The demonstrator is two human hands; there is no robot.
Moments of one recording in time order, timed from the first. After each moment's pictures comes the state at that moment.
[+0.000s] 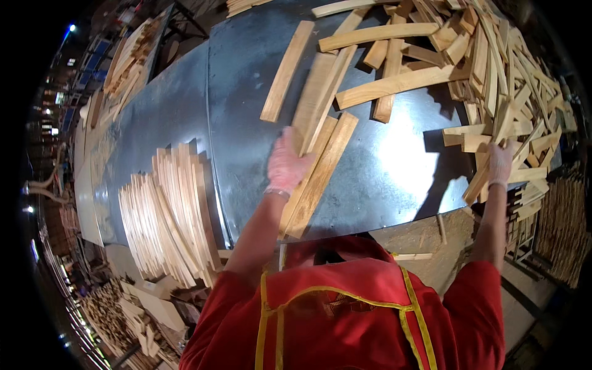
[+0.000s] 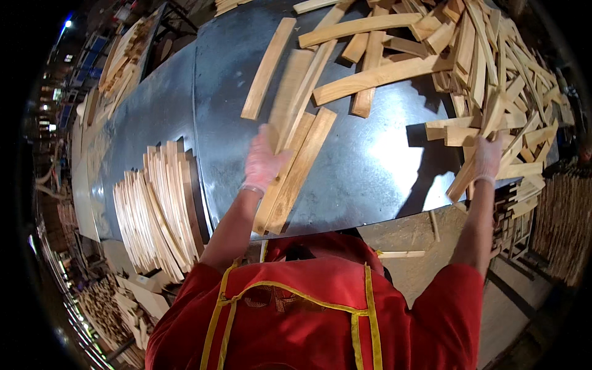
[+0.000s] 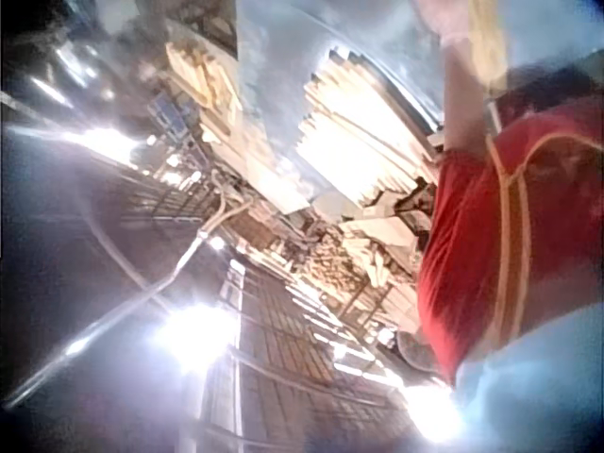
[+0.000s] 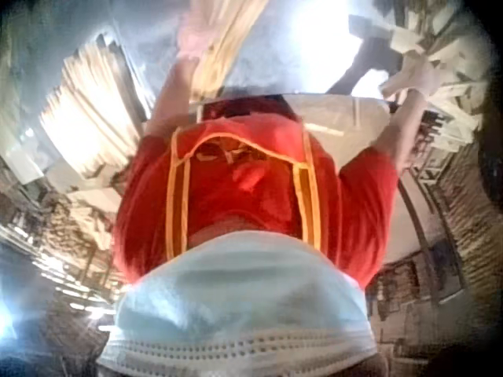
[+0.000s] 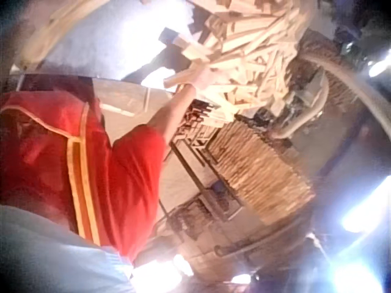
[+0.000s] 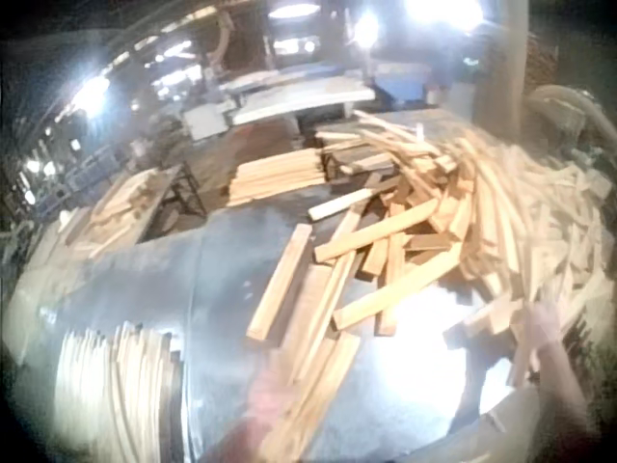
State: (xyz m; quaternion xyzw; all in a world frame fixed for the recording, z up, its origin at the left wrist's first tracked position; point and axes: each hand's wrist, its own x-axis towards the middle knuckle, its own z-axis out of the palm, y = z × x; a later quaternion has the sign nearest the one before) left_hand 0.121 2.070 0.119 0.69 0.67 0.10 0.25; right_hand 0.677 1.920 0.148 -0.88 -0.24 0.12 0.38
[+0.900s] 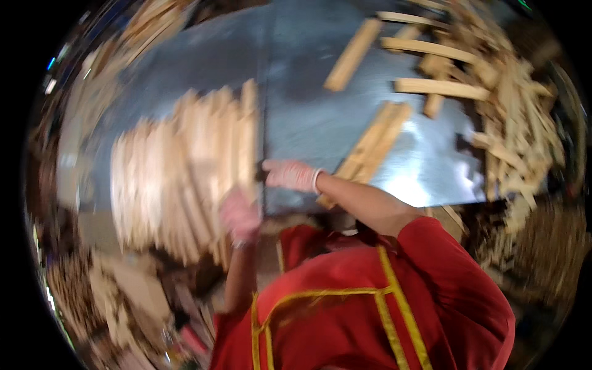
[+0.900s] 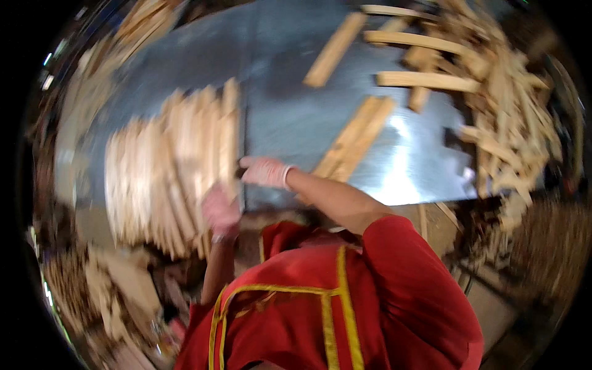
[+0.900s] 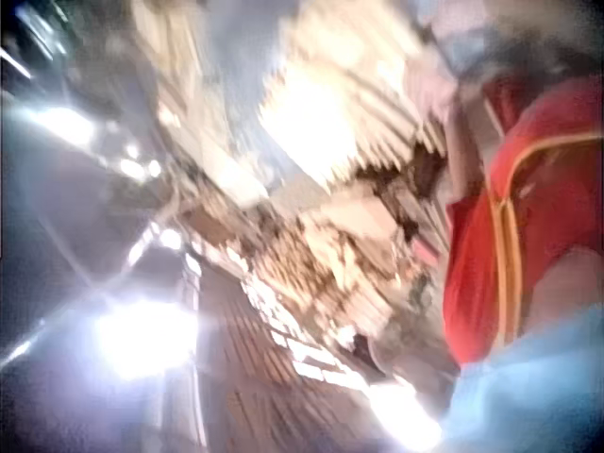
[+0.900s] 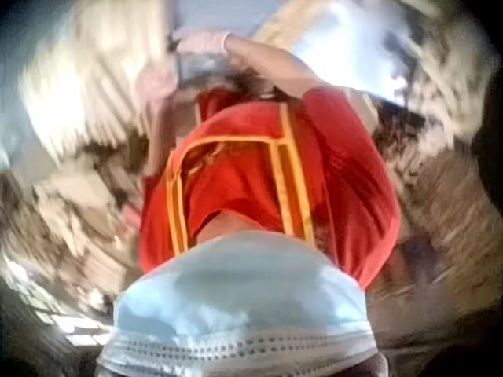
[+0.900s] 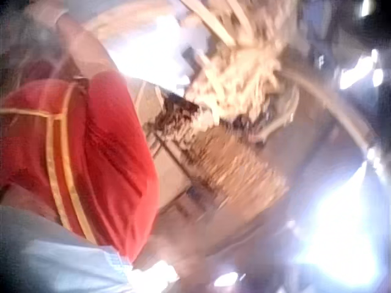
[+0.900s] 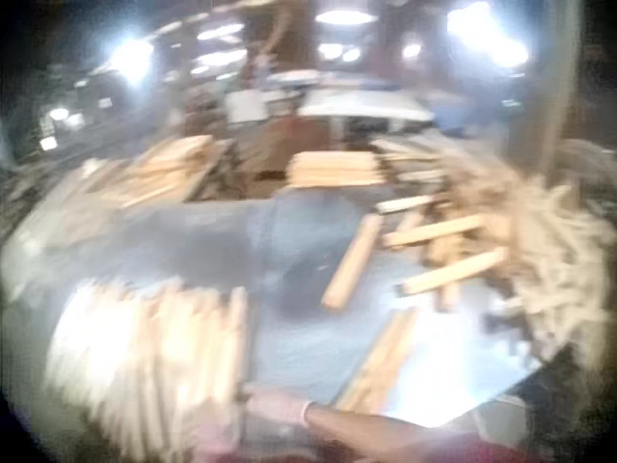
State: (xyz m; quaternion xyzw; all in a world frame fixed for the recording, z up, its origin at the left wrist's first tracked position) left_hand -0.229 1.875 0.084 0.69 0.72 0.06 0.00; right_hand -0.014 2.010 0.068 -0.34 -0.77 0.54 0.07
